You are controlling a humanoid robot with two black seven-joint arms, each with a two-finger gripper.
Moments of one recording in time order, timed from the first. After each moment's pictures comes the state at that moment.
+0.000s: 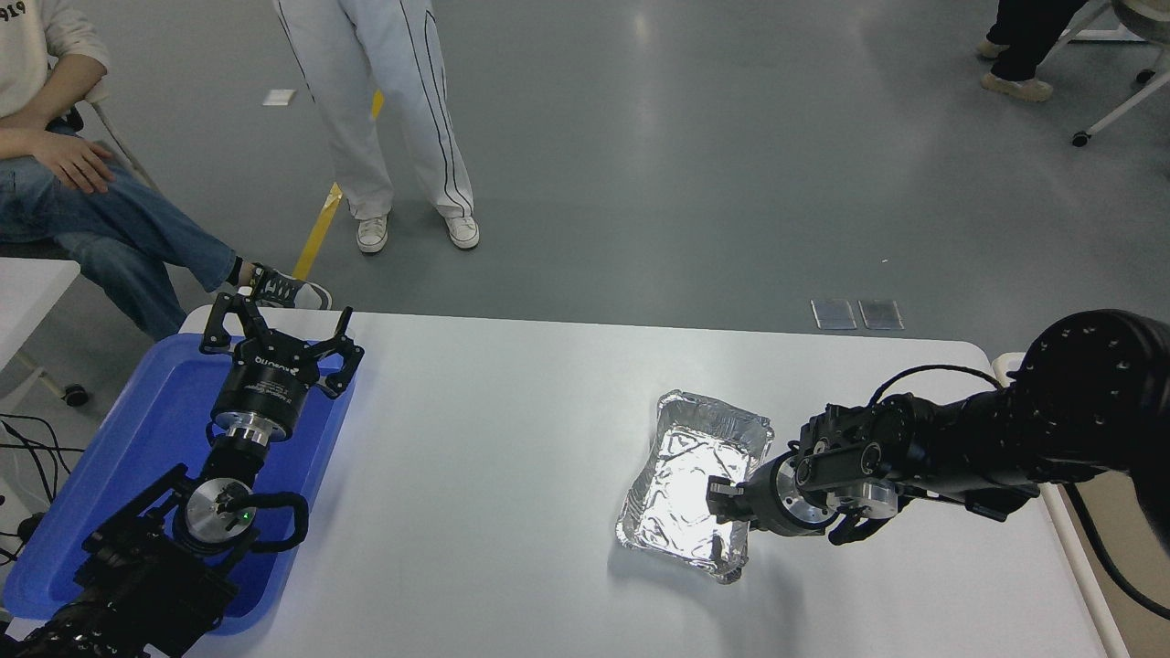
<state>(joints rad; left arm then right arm) -0.52 0.21 -0.98 -0.54 -0.09 -0.62 -0.36 1.33 -0.04 -1.04 1.05 0.05 0.09 -0.06</state>
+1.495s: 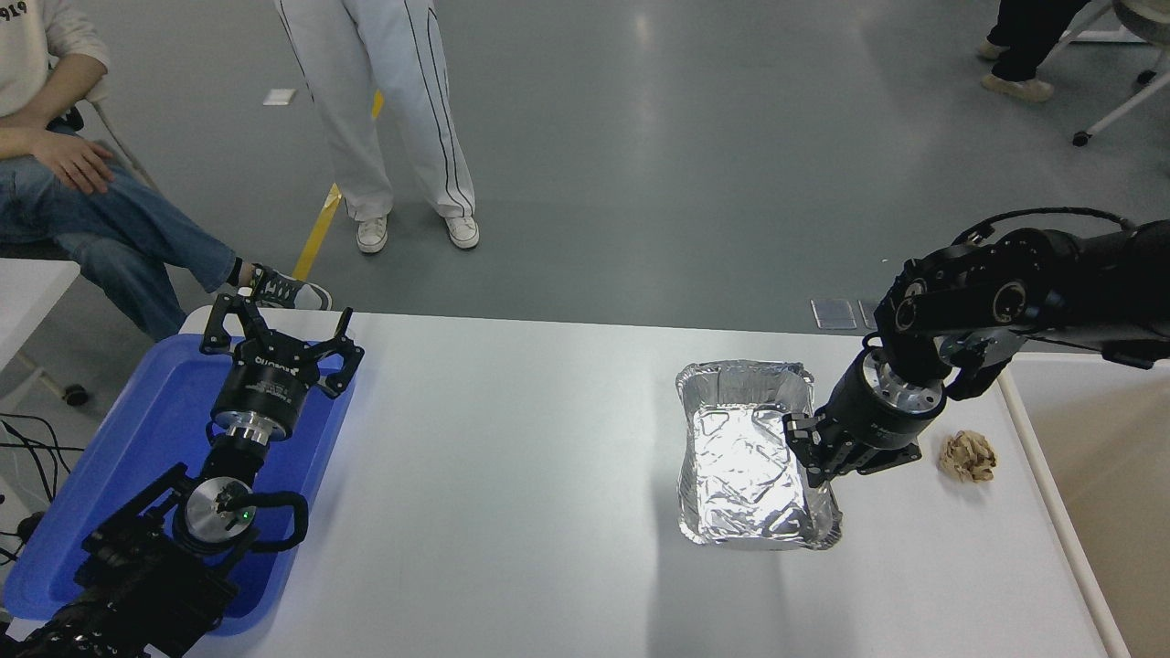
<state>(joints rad) -0.52 0.21 -0.98 -0.54 -0.09 -0.62 -0.36 1.82 -0.27 -1.14 1.25 -0.08 0.66 -0.12</state>
